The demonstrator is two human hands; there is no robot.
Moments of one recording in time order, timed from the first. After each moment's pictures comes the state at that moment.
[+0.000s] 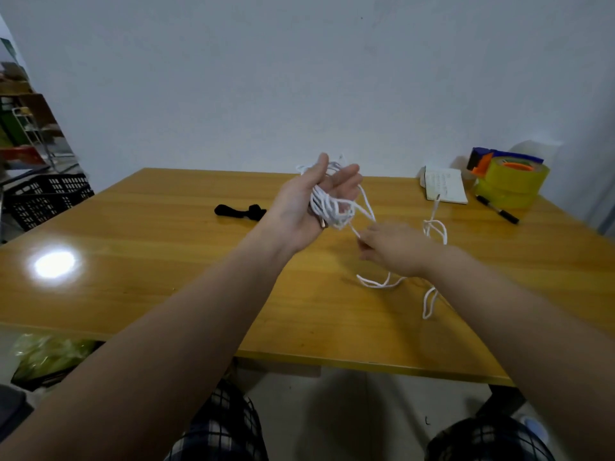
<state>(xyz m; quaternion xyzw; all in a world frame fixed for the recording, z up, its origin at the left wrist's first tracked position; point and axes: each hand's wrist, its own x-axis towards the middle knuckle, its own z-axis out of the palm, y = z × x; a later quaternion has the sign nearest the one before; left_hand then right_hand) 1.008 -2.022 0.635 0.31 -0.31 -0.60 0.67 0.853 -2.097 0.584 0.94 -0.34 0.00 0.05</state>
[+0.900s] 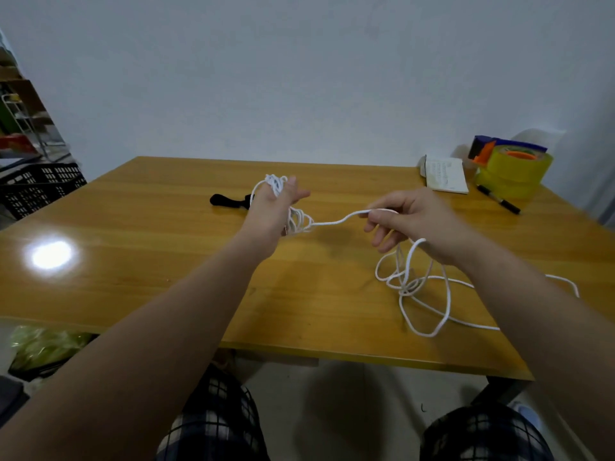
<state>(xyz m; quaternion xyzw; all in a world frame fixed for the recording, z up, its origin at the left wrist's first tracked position) 1.056 -2.037 0.577 0.59 -0.43 -0.31 0.61 0.833 -2.070 0.608 0.77 -0.27 0.31 -0.49</state>
